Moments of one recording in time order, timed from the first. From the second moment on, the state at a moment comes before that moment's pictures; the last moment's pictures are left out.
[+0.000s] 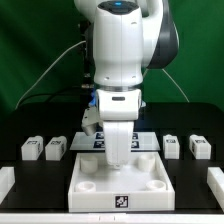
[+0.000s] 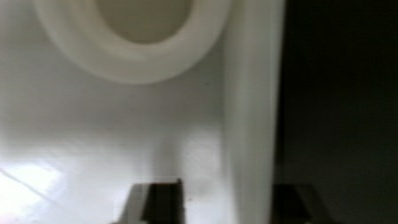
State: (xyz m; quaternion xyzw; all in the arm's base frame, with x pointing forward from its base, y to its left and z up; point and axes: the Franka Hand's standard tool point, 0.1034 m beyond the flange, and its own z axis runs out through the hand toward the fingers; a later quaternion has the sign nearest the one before) arm 0.447 -0.011 0.009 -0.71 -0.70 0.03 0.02
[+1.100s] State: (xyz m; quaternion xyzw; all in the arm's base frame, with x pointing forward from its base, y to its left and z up) arm 0.480 0.039 0.012 -0.71 -0.70 0.00 0.01
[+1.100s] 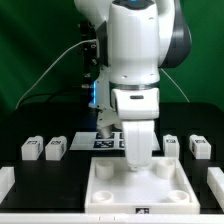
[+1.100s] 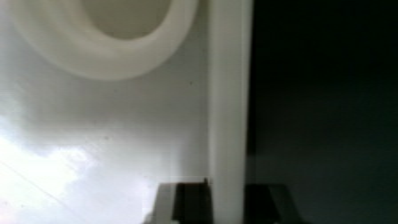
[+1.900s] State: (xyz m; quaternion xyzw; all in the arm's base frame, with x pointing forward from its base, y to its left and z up) arm 0.496 0.068 0.009 -0.71 -0.70 -0.02 0.02
